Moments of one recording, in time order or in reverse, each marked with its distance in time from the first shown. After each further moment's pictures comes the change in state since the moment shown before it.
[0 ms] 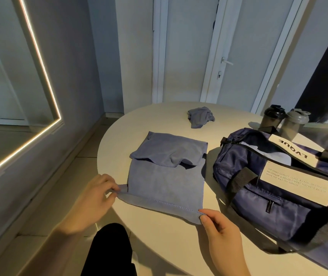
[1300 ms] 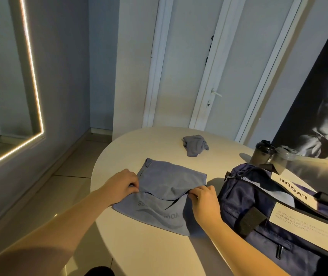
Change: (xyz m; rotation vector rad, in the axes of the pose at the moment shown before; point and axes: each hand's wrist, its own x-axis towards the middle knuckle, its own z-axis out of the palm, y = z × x) left_hand 0.178 -0.062 0.052 0.036 -0.185 0.210; right_hand 0.183 -0.036 0.059 -0.817 0.075 -0.463
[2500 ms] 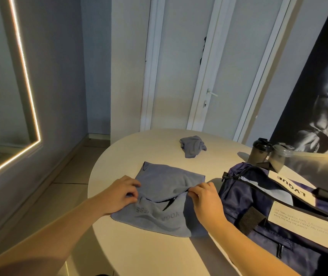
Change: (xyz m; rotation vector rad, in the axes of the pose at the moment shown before) left_hand -0.006 0.004 -0.003 -0.024 -0.074 0.116; right_hand 0.006 0.008 -0.012 0.007 0.079 -0.118
